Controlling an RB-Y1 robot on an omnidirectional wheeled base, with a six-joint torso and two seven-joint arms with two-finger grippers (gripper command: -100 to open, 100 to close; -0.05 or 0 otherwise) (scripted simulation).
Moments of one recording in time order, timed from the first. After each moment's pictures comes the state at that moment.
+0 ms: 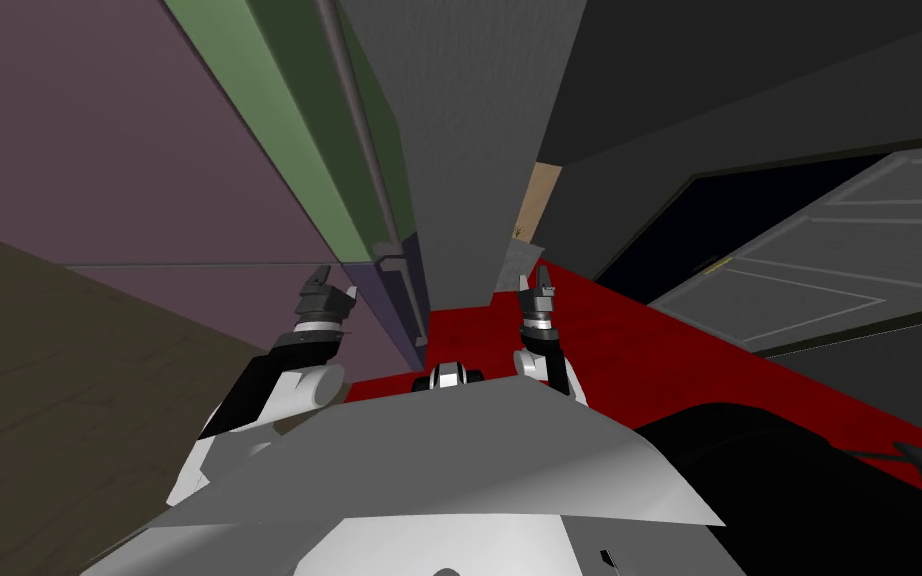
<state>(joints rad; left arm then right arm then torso) 0.41 0.12 0.14 -2.45 0.18 0.14 0.00 0.50 -0.04 -0.02 -2.37 0.05 -0.43 -0.03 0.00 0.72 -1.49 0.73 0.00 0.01</state>
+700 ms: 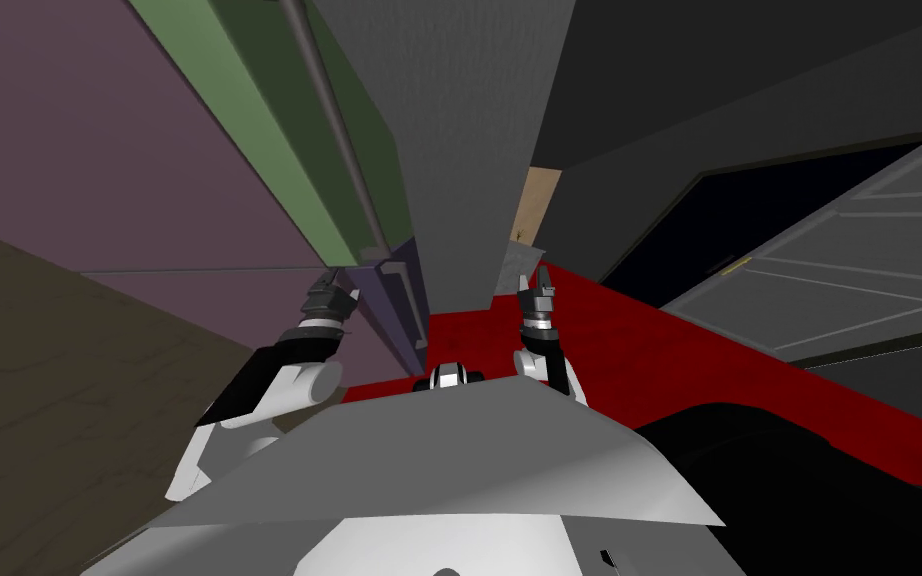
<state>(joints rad) 0.38 0.12 0.16 -2.46 0.19 0.29 0.00 0.50 -0.04 -0.02 -2.37 0.05 -0.43 -0.03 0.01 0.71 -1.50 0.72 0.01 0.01</state>
